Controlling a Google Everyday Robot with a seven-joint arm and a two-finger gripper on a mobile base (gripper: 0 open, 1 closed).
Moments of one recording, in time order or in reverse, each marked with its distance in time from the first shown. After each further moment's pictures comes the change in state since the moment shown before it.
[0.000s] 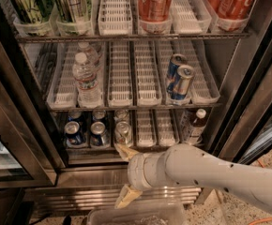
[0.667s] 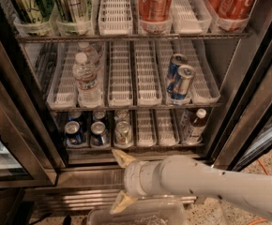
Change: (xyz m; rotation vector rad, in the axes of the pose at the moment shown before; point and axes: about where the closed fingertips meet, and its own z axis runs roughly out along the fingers) arm 0.004 0.013 0.020 0.021 -0.015 0.006
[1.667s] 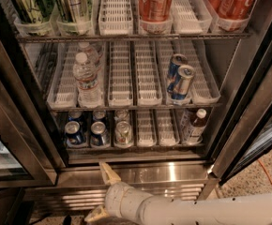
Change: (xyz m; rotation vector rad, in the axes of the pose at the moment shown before) arm -0.008 0.032 0.091 0.232 -0.181 0.076
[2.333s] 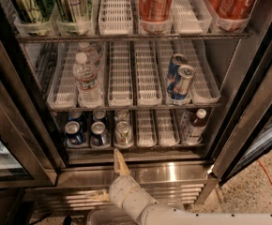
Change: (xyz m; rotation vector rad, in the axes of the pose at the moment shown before) arm 0.015 -0.061 -0.001 0.338 -0.074 0.151
